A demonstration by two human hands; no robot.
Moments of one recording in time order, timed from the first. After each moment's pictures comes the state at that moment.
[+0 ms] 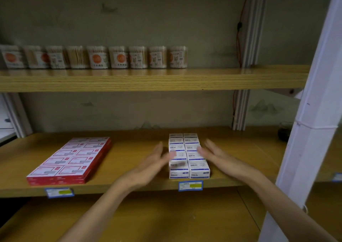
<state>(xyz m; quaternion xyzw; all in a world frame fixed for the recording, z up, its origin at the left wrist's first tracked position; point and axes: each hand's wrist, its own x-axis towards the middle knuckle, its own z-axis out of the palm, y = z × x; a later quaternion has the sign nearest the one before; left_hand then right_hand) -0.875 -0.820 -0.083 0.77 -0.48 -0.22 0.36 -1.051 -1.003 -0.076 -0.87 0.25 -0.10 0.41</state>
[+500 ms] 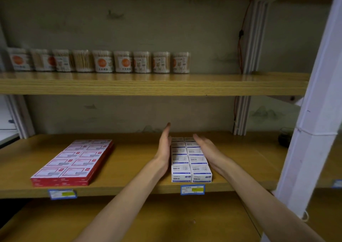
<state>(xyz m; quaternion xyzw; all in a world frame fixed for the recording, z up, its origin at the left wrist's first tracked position) -0.895 -0.884 -0.058 0.58 -0.26 -0.30 0.71 -0.977 -1.029 -0.093 -0.72 0.30 -0.21 0.59</state>
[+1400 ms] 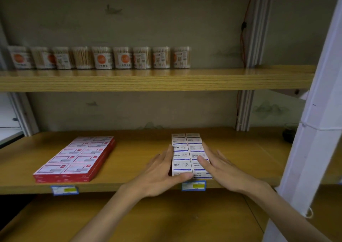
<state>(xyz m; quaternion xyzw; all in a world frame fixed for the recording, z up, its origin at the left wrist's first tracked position) -0.899 -0.815 -0.083 0.77 -0.60 -0.08 0.20 -1.049 -0.998 -0.099 -0.94 0.19 -0.08 0.28</state>
